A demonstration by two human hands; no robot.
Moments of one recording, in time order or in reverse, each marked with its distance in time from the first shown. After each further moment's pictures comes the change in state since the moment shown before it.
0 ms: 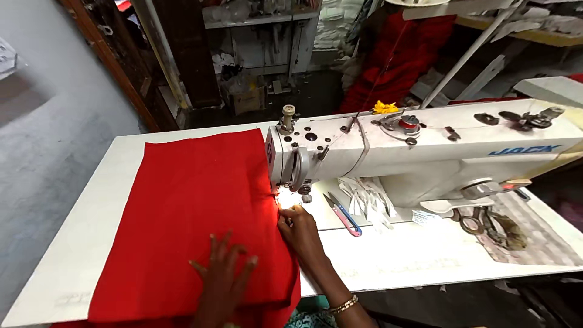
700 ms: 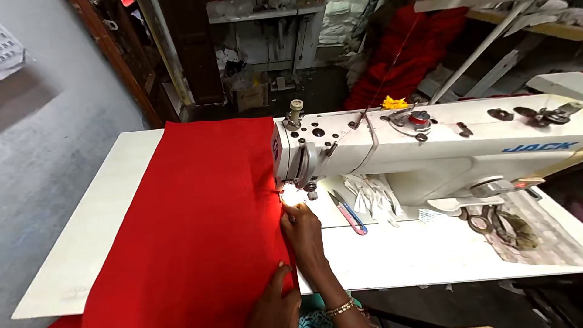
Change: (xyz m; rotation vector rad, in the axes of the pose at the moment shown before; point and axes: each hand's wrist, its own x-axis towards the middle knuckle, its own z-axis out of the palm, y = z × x) left_hand -0.044 0.069 0.027 -0.211 -0.257 0.188; right_hand -0.009 -0.015 0.007 -0.068 0.082 0.075
